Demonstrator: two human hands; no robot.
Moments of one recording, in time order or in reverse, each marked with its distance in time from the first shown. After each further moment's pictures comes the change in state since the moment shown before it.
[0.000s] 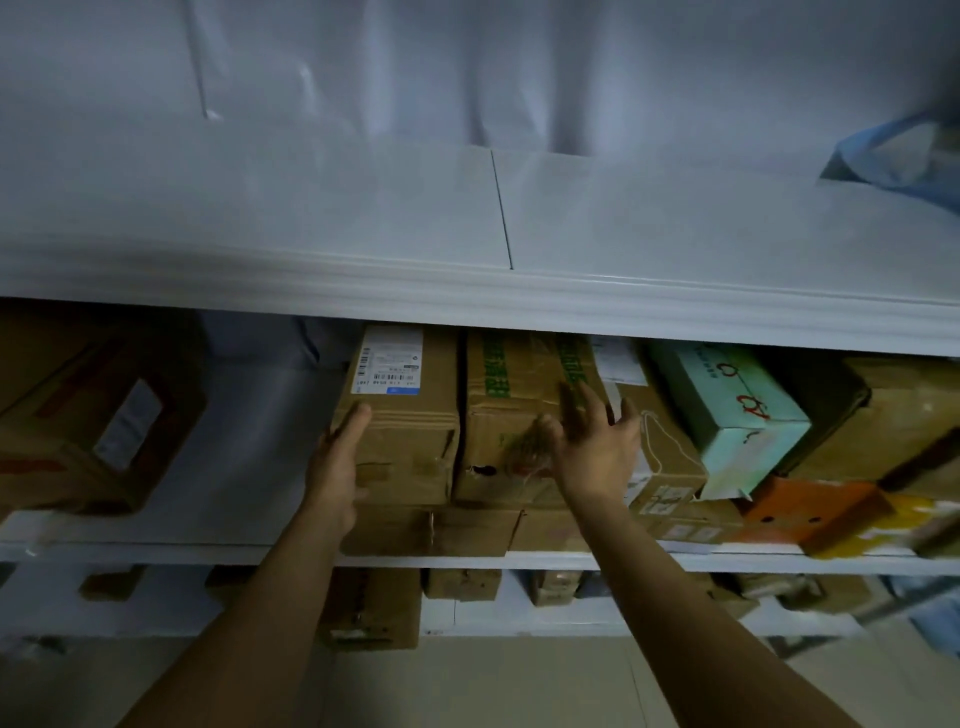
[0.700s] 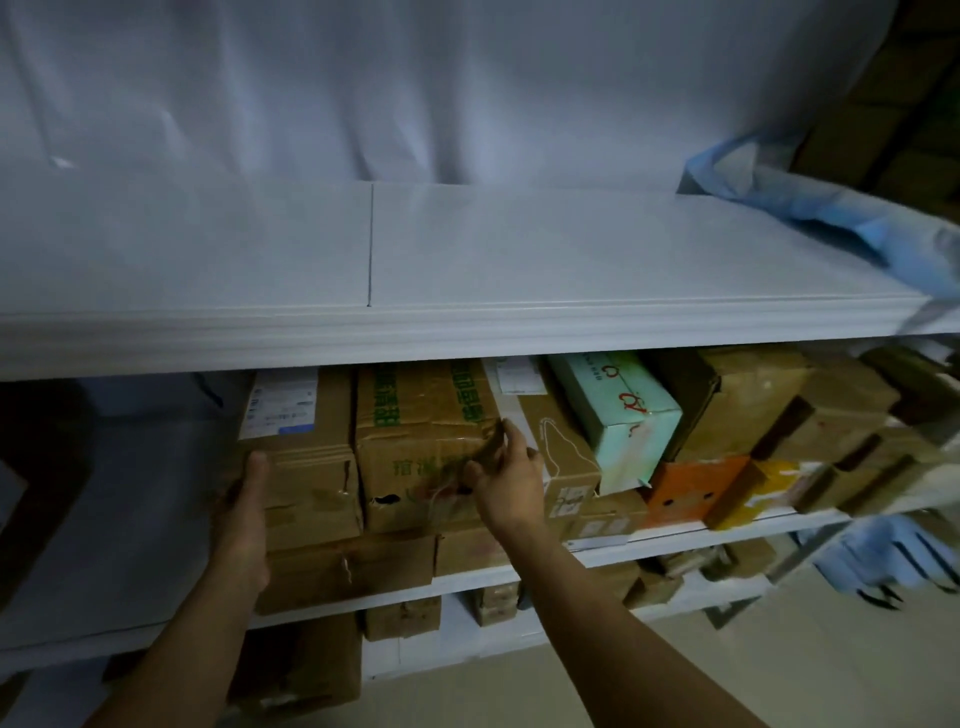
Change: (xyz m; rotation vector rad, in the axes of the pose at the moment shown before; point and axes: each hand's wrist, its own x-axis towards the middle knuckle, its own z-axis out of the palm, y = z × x) left_hand 0.003 -0.014 0.013 -0.026 0.070 -0.015; right_hand -0.001 0.025 -0.023 0.253 -0.180 0.121
